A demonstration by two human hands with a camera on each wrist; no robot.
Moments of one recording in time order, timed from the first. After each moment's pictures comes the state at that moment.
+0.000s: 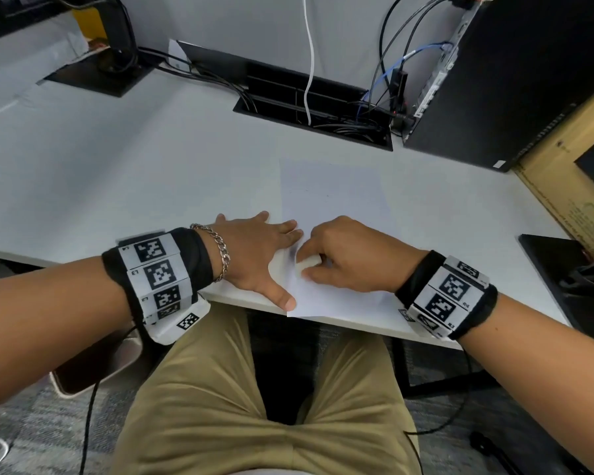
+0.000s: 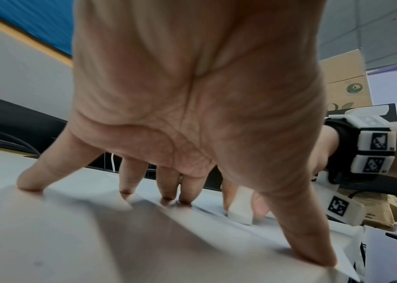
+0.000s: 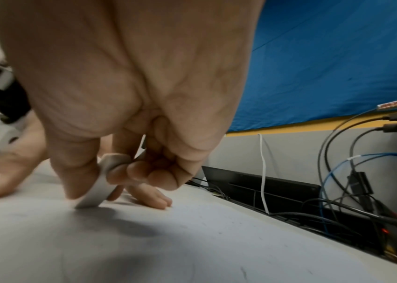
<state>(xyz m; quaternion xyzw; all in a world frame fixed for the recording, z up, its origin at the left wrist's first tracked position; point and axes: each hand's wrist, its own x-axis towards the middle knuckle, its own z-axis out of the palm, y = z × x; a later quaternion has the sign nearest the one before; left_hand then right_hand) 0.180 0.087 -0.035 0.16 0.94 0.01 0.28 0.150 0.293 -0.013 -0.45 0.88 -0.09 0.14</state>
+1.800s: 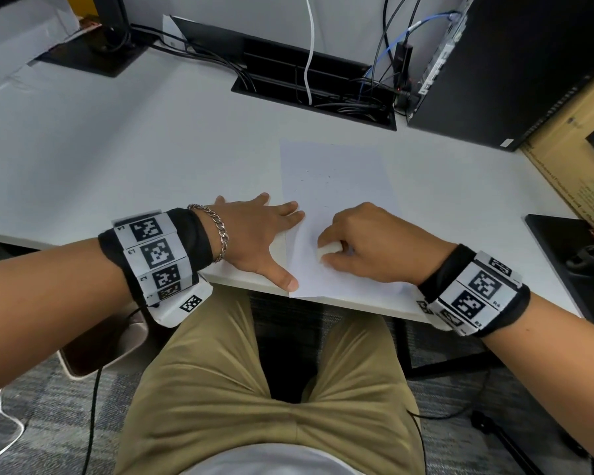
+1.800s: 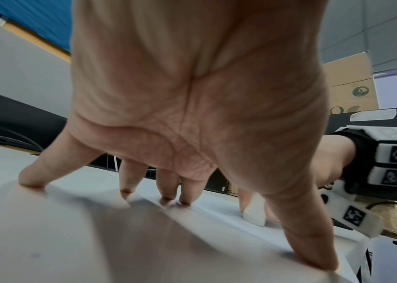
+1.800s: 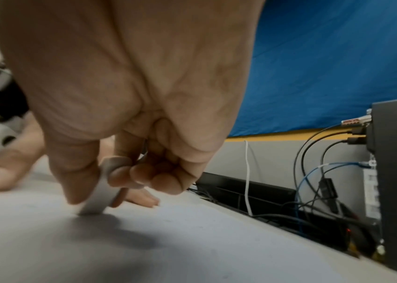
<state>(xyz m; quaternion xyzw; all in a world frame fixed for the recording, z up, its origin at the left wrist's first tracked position) 0.180 0.085 -0.037 0.16 0.94 0.01 0.30 0.158 0.318 -0.015 -0.42 0.90 -0.06 0.10</state>
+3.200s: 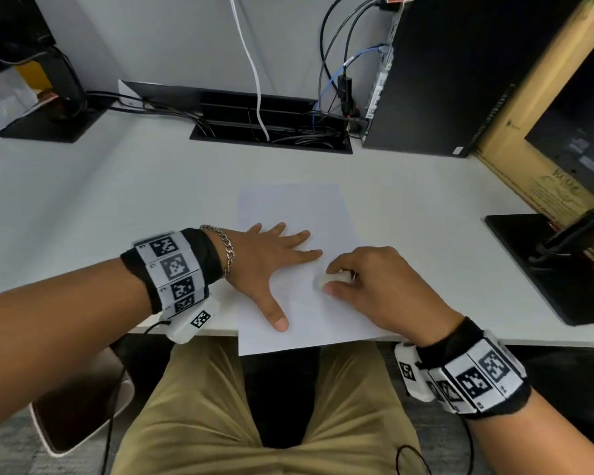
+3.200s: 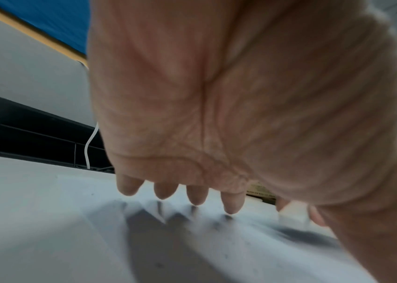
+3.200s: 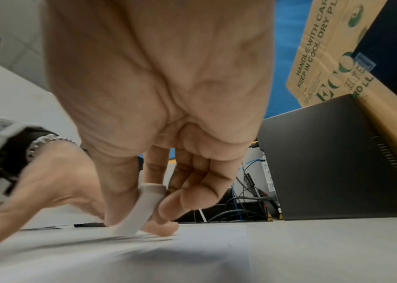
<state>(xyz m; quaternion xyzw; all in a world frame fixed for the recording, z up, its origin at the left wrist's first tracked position) 0.134 0.136 -0.022 0.30 0.89 -0.01 0.33 0.190 0.377 -0.032 -0.18 0.96 -0.20 0.04</state>
